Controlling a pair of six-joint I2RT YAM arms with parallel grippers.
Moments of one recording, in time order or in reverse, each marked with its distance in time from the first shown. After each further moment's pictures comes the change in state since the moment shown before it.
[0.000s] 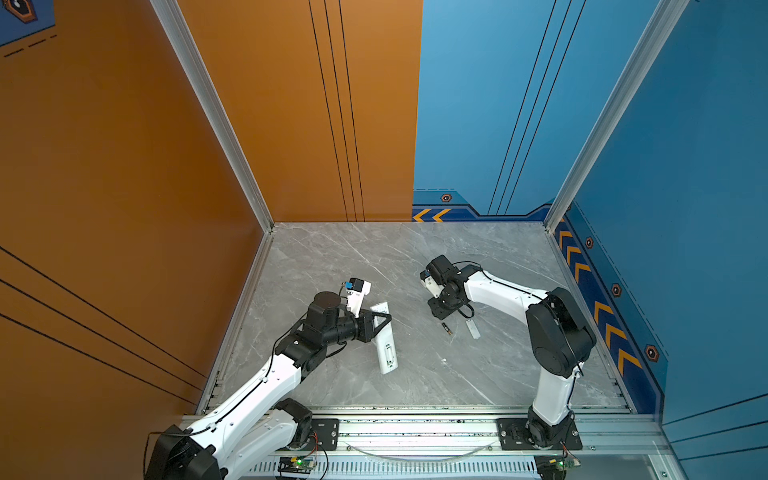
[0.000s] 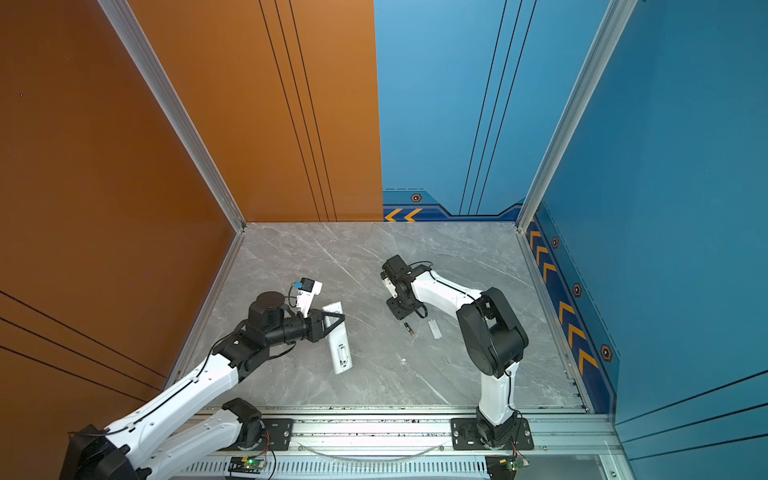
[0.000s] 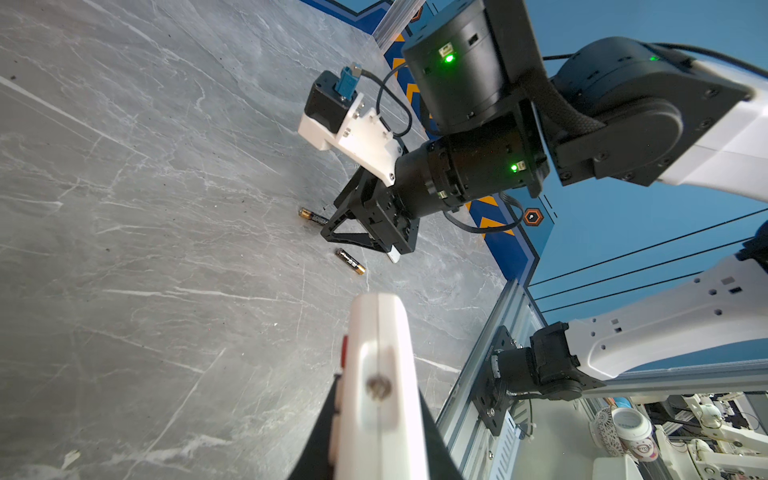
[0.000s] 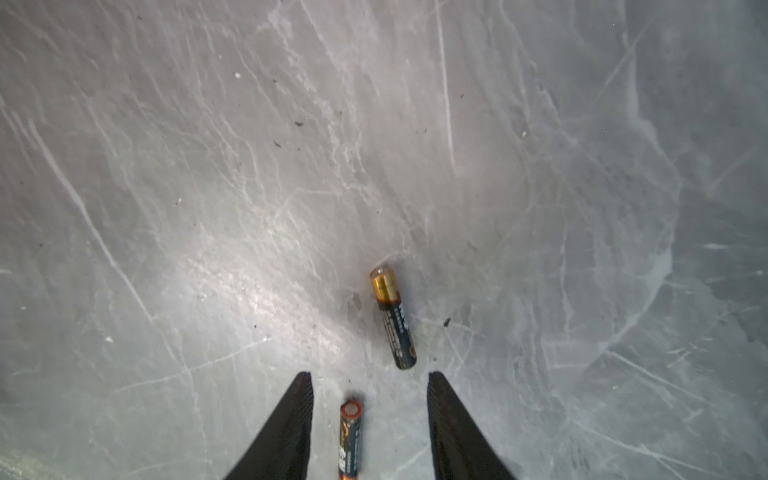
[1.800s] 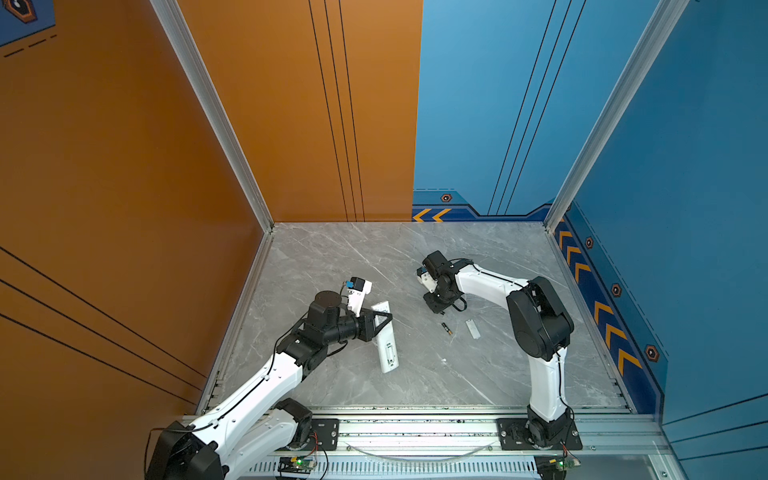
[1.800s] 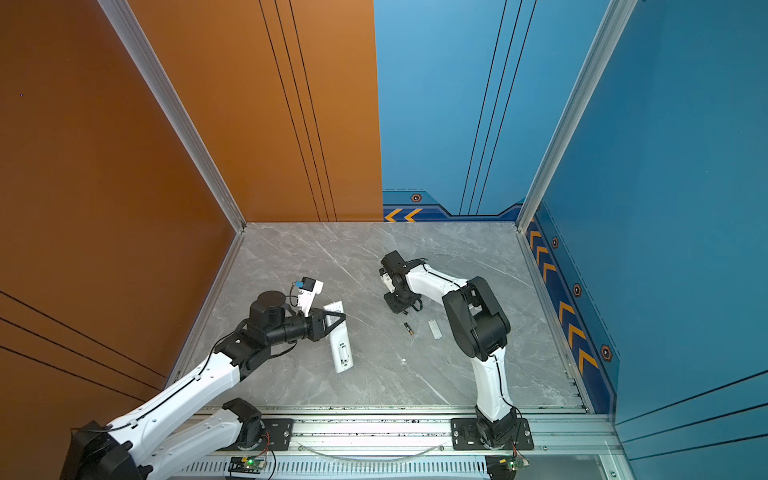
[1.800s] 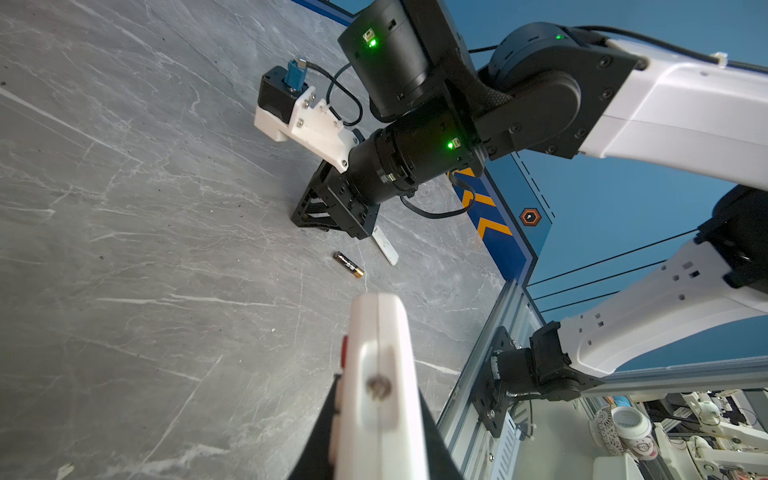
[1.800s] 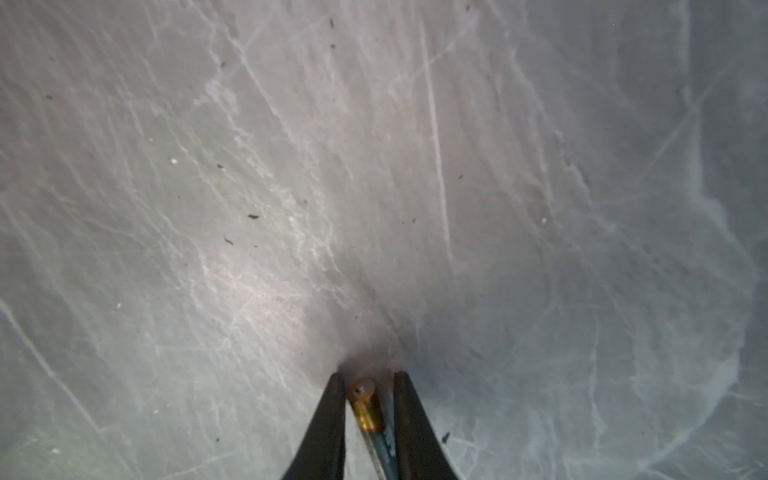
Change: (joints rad) left arm 0.000 0.020 0.000 0.024 0.008 0.000; right arm -0.039 0.146 0.114 0.008 -0.043 -0.007
